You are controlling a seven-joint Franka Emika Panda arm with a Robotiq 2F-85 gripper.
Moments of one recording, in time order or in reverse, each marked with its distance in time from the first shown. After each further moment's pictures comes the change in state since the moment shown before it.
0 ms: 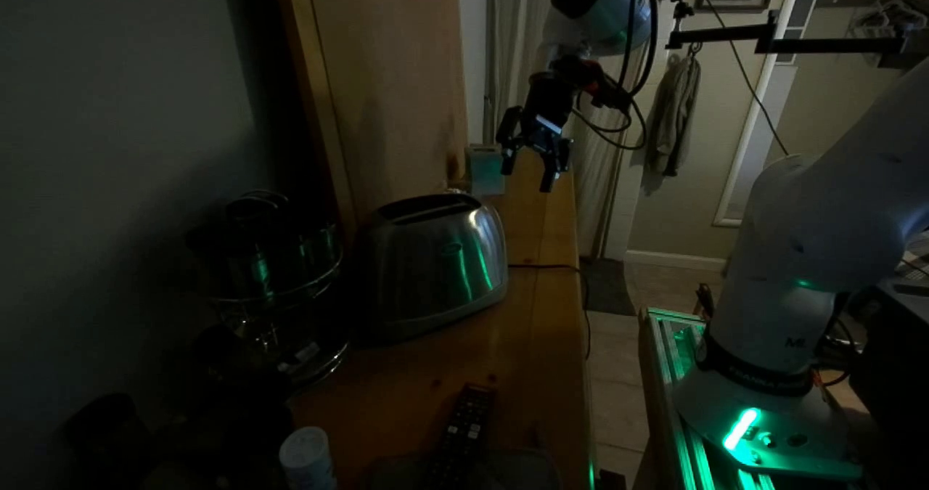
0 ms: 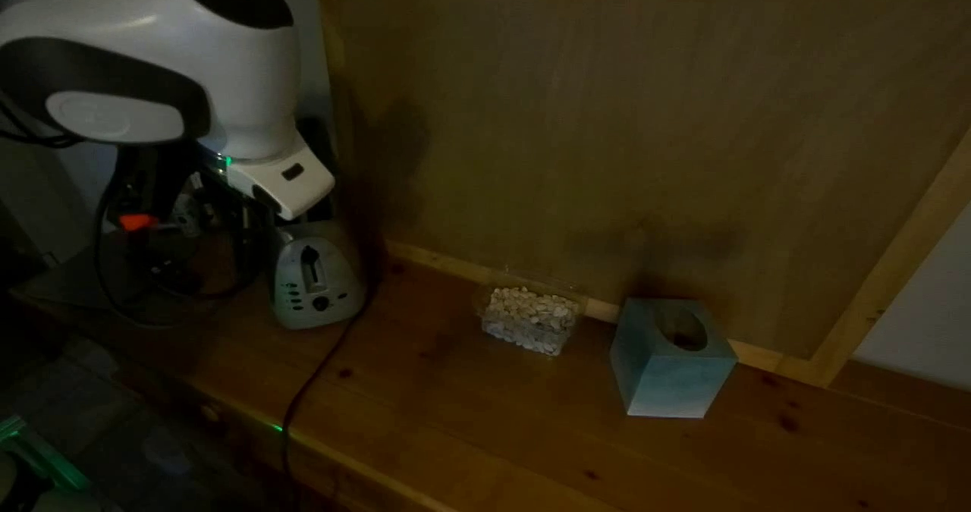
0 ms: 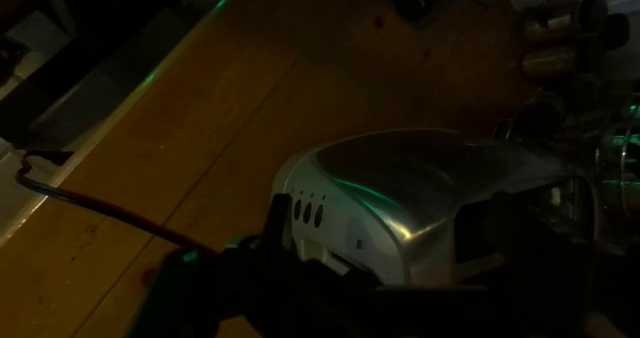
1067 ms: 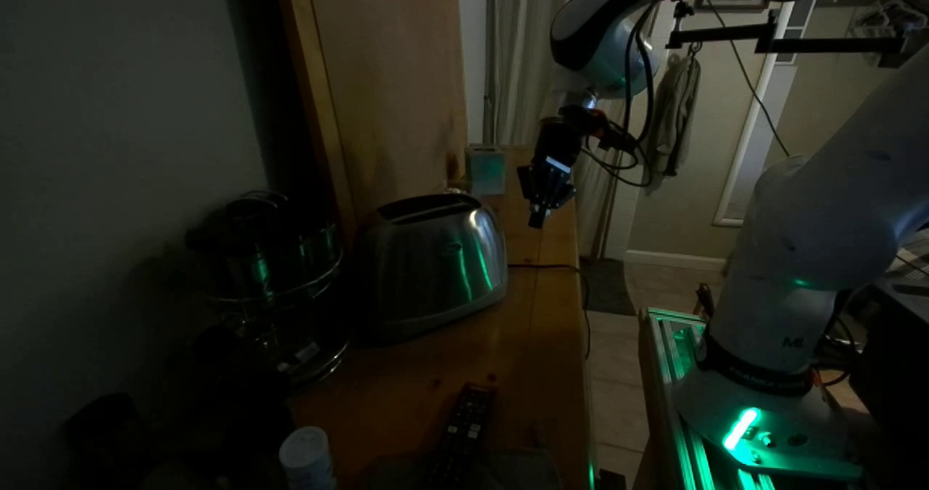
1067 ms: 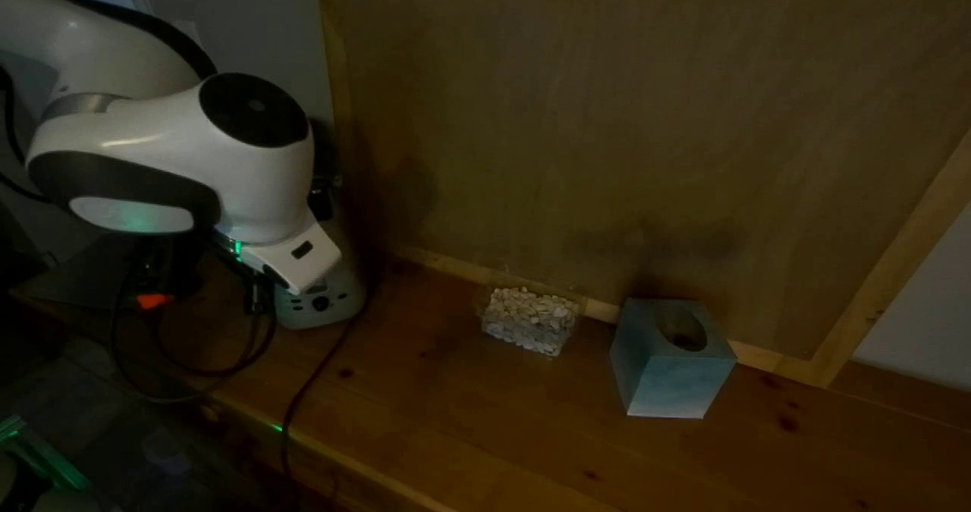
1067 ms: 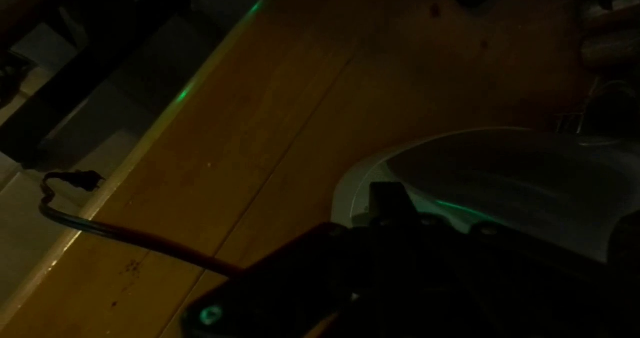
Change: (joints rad) arm -0.043 0.060 -0.042 -0.123 0.013 0.127 -0.097
